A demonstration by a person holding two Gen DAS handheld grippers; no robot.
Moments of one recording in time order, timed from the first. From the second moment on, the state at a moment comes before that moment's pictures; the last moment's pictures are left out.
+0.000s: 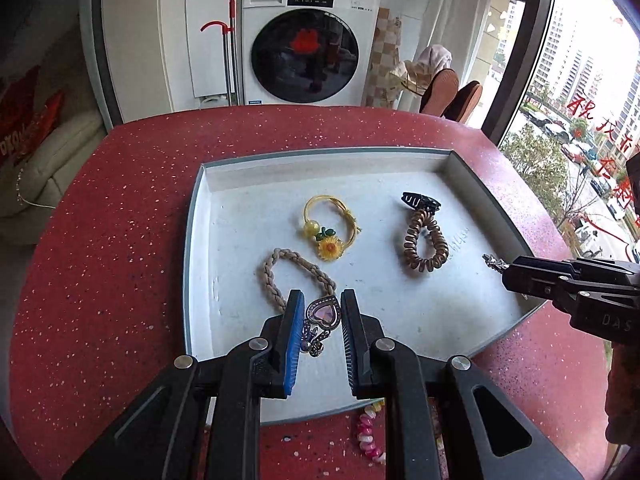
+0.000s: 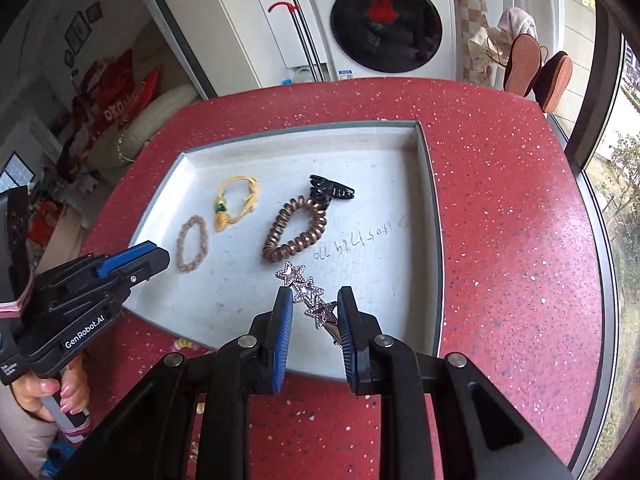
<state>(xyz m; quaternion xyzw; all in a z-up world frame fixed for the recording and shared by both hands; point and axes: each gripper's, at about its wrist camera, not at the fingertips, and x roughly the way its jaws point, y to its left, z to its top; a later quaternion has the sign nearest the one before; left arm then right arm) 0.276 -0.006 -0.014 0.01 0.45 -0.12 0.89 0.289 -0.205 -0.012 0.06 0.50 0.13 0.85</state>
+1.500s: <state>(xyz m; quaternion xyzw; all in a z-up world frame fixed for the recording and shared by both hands) 0.297 -0.017 -0.009 0.05 0.39 -0.06 0.92 0.292 -0.212 0.004 0.10 0.46 0.11 0.88</state>
